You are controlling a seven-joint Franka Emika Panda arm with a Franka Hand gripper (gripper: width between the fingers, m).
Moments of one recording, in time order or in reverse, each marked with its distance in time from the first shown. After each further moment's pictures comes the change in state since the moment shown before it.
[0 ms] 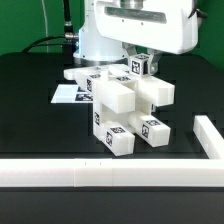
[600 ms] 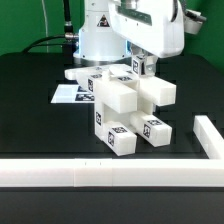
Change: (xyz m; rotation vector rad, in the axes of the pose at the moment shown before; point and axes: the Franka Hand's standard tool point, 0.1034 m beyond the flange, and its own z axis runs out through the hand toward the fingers) arm -0.002 -0.001 0.000 0.005 -0.008 0.314
